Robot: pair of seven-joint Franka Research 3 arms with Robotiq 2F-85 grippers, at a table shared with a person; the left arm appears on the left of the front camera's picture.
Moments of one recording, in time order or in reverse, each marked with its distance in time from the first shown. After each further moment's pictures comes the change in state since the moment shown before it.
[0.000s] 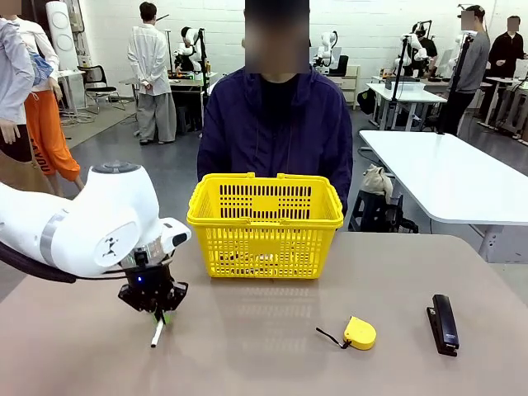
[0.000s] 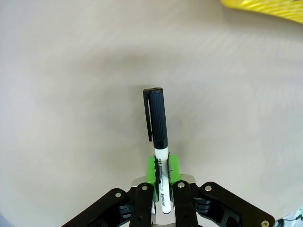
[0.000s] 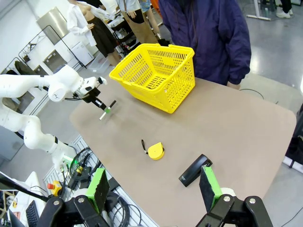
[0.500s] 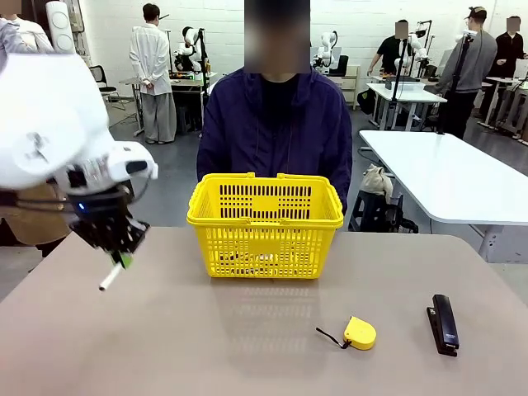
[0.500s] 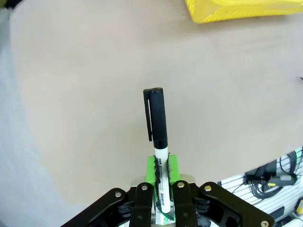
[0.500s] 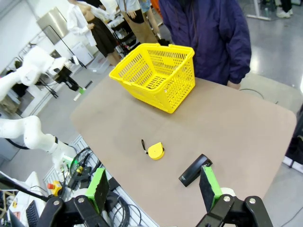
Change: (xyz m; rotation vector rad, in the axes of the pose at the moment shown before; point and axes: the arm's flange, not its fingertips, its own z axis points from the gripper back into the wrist) left arm -0.016 0.035 0.173 0.020 -0.058 -0.192; right arm 0.000 0.000 0.000 0.000 0.000 0.000
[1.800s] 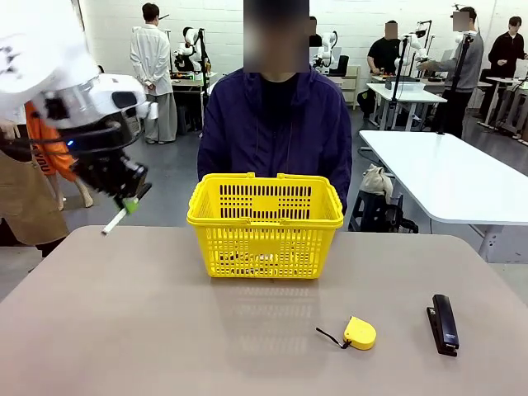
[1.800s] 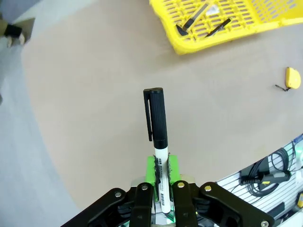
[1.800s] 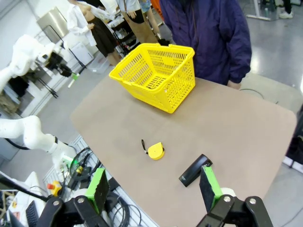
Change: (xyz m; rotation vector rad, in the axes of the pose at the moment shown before) left arm 0.039 -0.004 0.063 -0.037 -0.084 -0.103; right arm 0.000 0.000 0.000 0.000 0.000 0.000
